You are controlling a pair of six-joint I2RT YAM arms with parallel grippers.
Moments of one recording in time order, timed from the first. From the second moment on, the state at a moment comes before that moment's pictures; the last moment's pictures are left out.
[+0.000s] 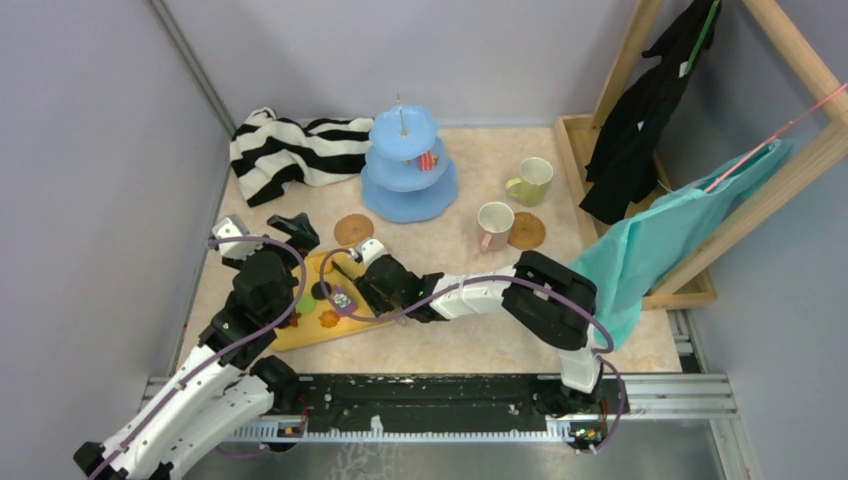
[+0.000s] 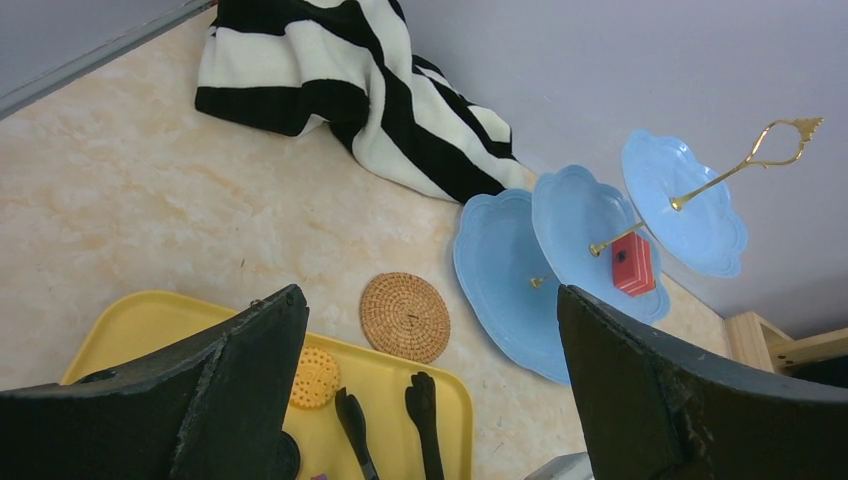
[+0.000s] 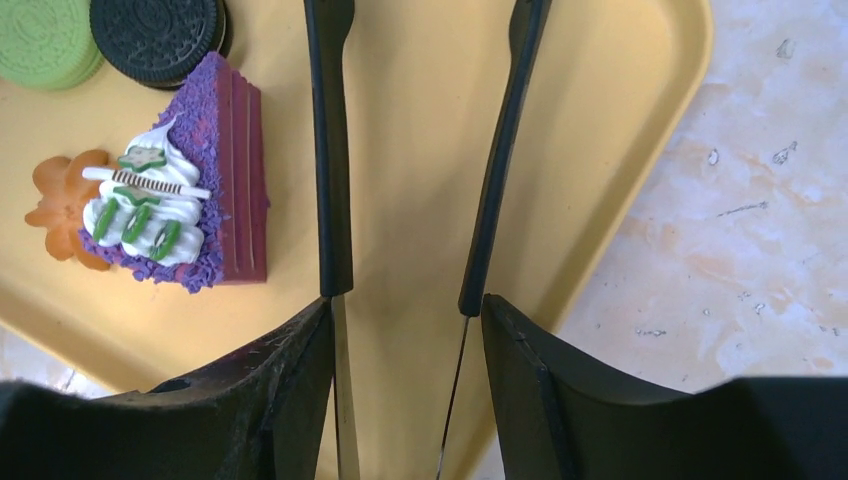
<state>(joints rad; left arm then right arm) -0.64 0.56 0.60 -0.17 -0.93 -0.67 1.15 1.91 1.10 0.11 0.25 0.27</state>
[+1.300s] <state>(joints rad) -0.64 0.56 0.62 -0.17 -0.96 -0.62 1.18 1.51 0.94 -0.13 0.21 0.33</state>
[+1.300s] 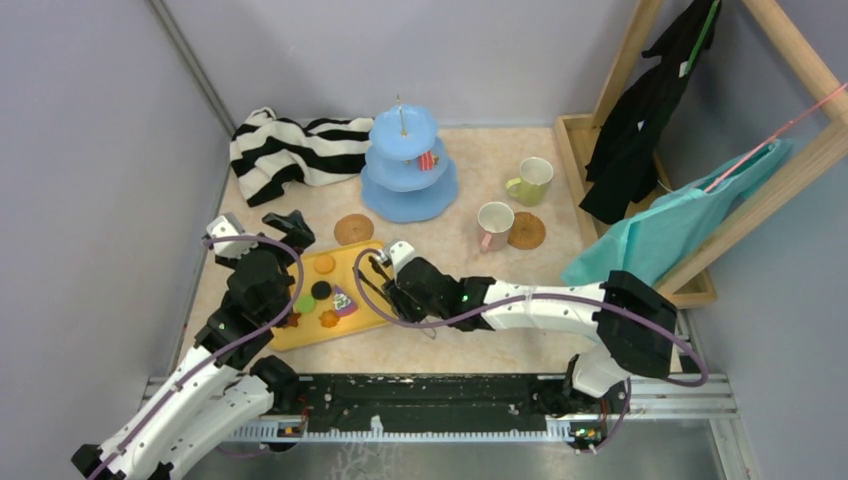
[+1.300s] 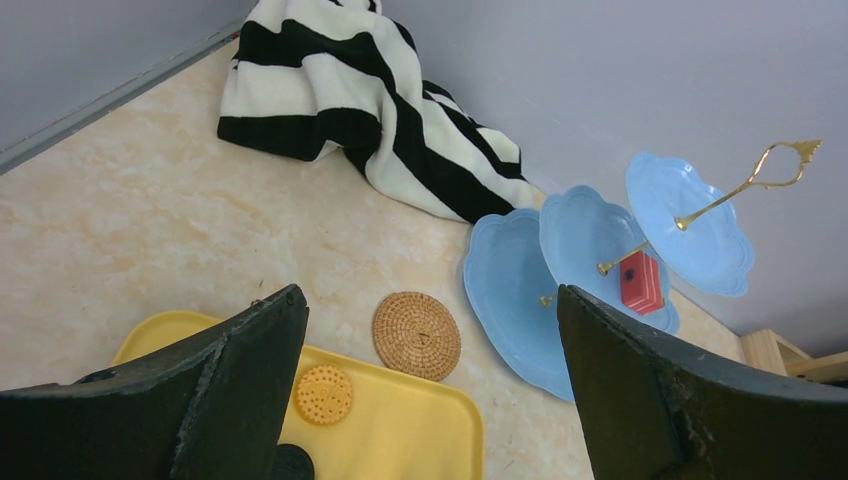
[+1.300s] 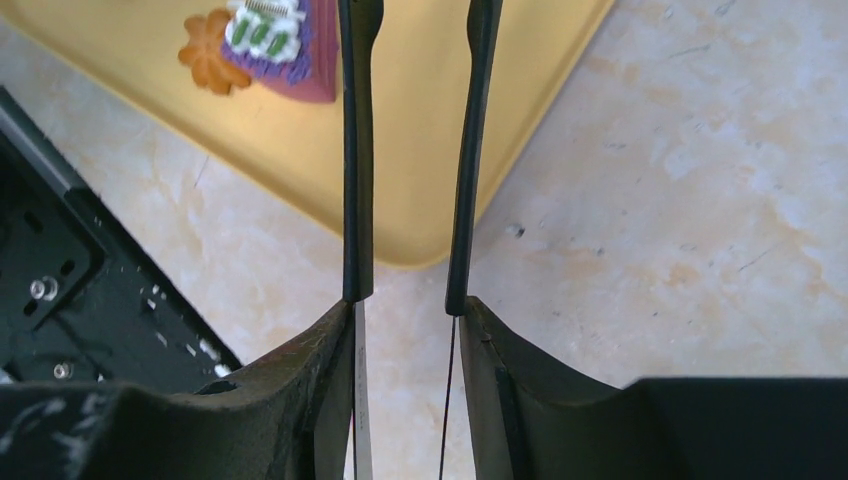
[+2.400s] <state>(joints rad) -0.64 0.55 0.67 -0.17 -0.98 -0.57 1.30 1.53 0.90 -0.15 0.13 0.42</state>
